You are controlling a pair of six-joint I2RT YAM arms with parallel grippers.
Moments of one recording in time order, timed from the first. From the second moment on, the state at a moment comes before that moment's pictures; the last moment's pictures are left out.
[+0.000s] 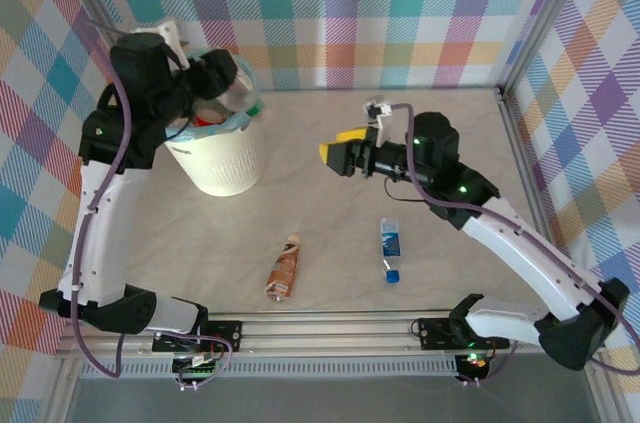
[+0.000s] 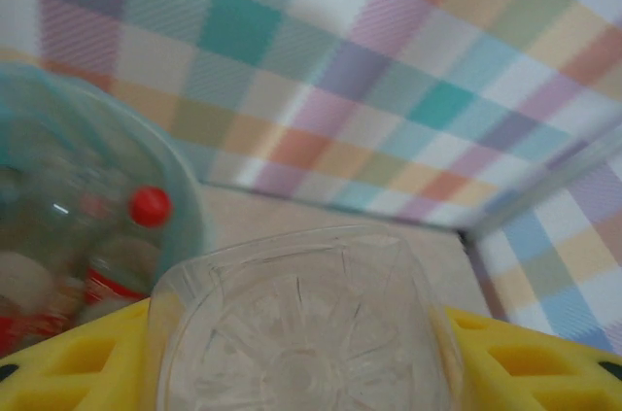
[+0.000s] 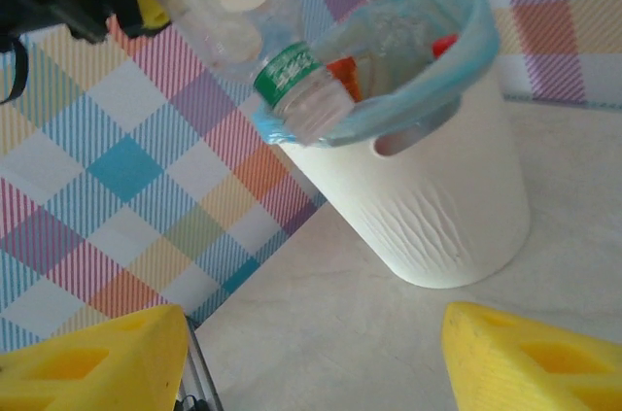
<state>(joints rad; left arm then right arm) -0.25 1.41 2.03 -0.92 -0.01 -0.48 0.72 1.20 1.24 -0.19 -0.40 0.46</state>
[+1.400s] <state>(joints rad) -0.10 1.54 1.90 -0.92 -0.08 -0.19 0.89 1.52 1.53 -0.37 -0.34 0.38</state>
